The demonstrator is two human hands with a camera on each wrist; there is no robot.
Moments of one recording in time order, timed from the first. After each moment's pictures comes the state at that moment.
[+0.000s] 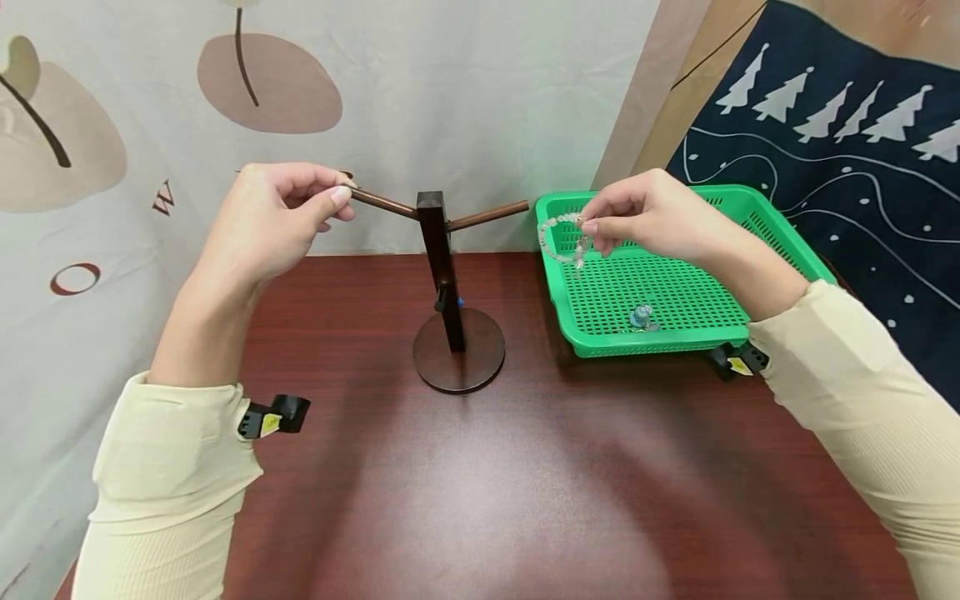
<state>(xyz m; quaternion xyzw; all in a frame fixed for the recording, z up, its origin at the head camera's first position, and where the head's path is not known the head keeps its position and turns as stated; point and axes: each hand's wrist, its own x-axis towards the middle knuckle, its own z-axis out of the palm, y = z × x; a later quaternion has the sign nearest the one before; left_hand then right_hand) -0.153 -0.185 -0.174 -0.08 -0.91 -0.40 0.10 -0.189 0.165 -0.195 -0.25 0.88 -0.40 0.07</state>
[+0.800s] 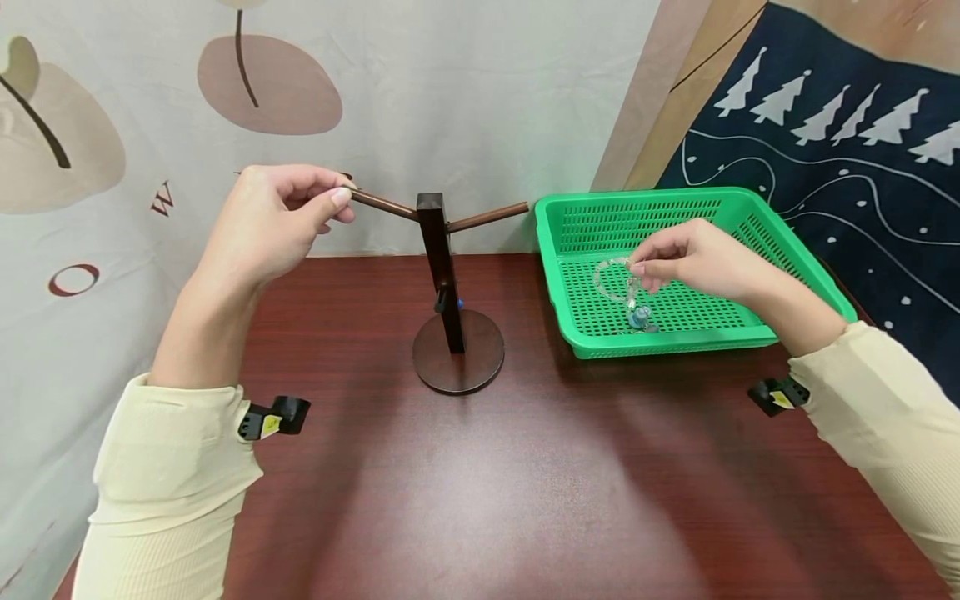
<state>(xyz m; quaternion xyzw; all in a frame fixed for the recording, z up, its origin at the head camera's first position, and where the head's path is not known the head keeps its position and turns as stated) -0.153 -0.185 -0.175 -0.09 -0.91 -0.40 0.10 -0.180 0.215 -0.231 -0.21 0.90 -0.36 0.10</state>
